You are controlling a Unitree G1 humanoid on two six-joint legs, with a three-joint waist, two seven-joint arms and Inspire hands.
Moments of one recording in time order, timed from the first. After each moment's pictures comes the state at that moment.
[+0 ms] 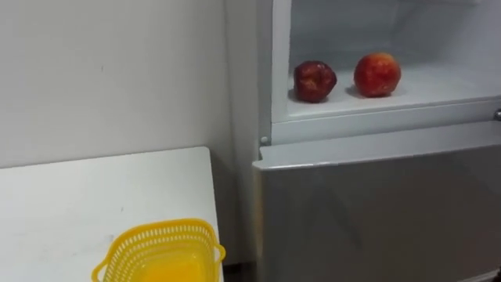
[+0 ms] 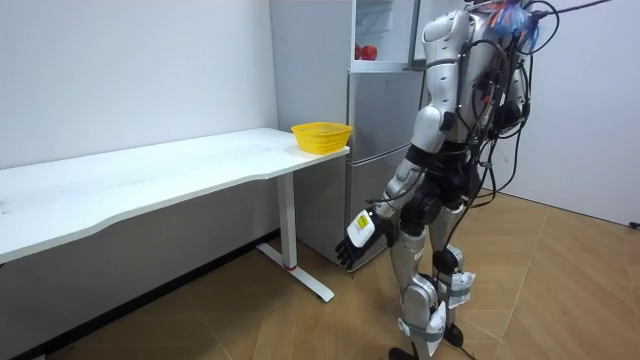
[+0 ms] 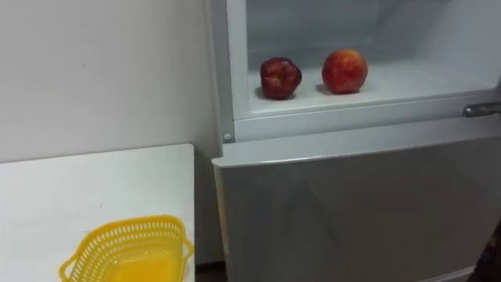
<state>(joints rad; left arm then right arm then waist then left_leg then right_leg) 0.26 0.16 -0.05 1.05 0.31 -0.06 0.26 0.42 -0.13 0.01 0.17 -0.21 -0.13 -0.33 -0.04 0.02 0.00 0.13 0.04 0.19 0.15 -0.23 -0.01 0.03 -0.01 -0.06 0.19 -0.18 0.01</state>
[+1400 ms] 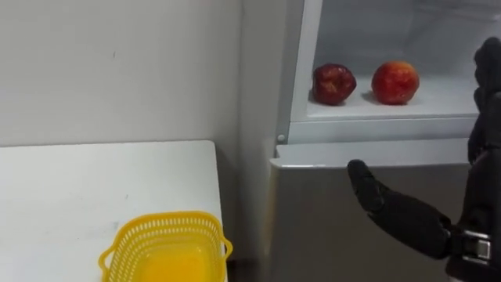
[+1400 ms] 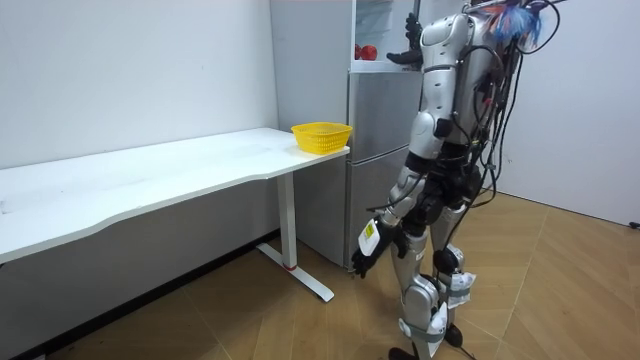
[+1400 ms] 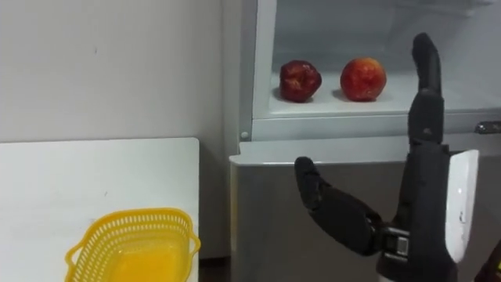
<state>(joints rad) 0.22 0.22 -0.18 1.13 0.37 -0.04 0.16 0.01 -0.27 0.10 -0.38 -0.34 -0.30 -0.66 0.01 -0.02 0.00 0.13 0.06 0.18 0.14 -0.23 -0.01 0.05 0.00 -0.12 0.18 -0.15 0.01</state>
